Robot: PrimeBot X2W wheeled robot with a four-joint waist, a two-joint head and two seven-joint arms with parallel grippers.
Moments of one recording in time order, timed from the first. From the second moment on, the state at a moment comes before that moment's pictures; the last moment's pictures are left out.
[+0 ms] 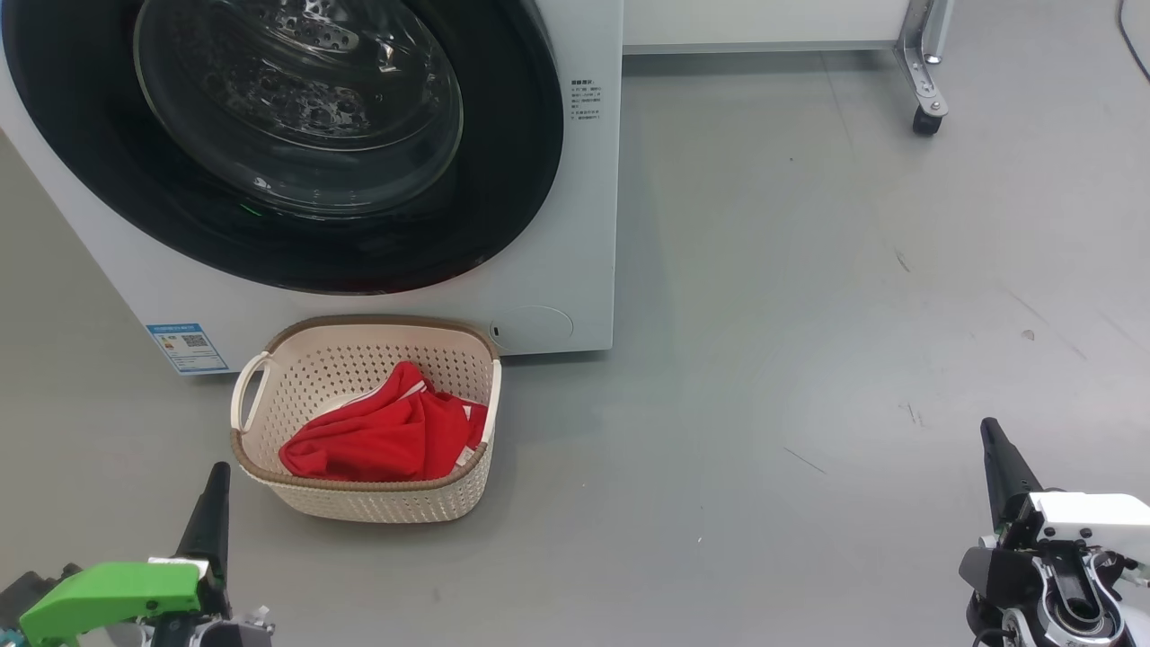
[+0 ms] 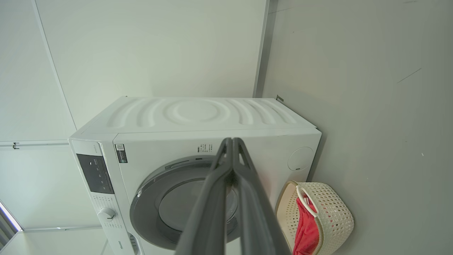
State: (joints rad) left arm -0.05 0.07 0.02 0.28 -1.66 -0.12 0.06; right arm -0.05 -0.08 -0.08 0.28 1.65 0.12 0.06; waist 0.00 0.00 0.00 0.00
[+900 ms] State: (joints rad) left arm -0.05 0.07 0.02 0.28 -1.66 -0.12 0.06; right arm -0.05 -0.08 -0.08 0.28 1.65 0.12 0.07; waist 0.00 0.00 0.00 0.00
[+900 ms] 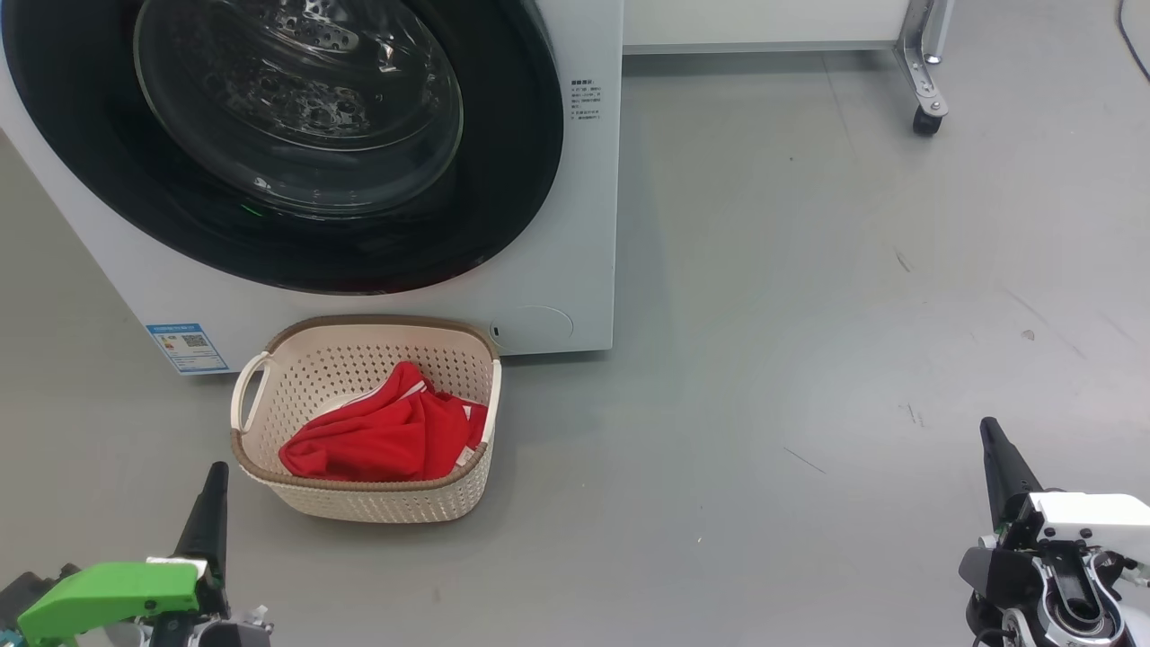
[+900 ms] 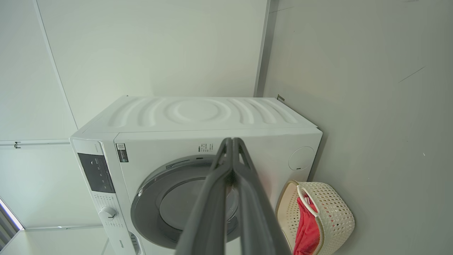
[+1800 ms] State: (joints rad) left arm -0.05 0.07 0.02 0.28 -1.66 -0.12 0.06; right arm -0.05 -0.07 -0.08 0.28 1.65 0.12 0.07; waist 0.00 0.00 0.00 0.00
